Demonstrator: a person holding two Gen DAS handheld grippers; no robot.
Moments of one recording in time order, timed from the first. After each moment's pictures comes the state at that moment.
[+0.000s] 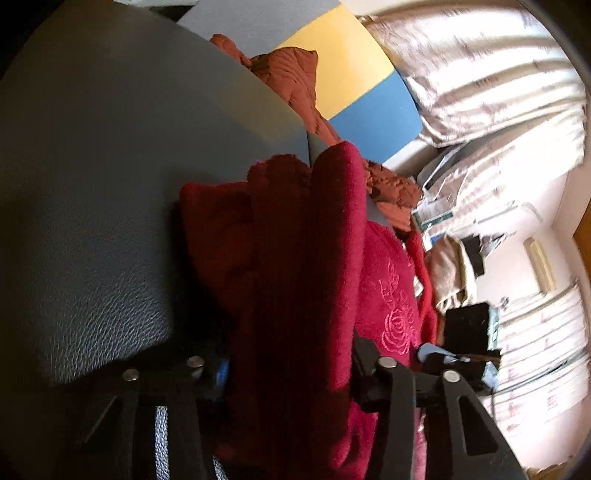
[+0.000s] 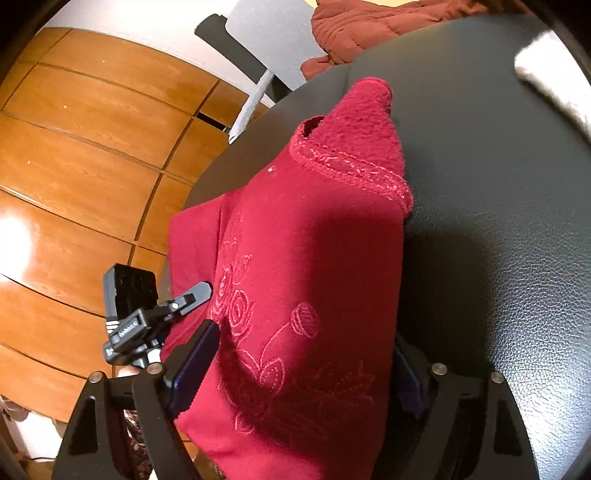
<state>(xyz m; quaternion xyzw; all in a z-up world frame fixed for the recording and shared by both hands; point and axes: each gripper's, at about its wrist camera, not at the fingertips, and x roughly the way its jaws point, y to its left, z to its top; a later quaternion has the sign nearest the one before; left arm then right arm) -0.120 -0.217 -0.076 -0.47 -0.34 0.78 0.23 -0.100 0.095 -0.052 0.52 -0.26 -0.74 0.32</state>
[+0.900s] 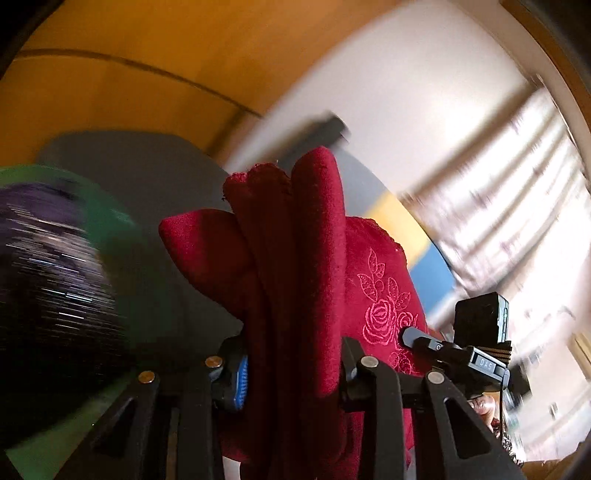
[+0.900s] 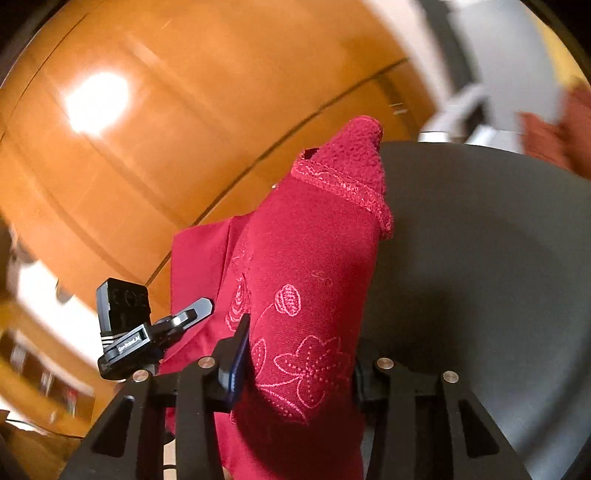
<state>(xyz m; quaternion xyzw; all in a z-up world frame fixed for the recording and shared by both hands) 0.139 -0.438 0.061 -0.23 -0.38 0.90 -0.04 -0.092 -0.211 0.087 0.43 -0.07 -0.68 0.59</state>
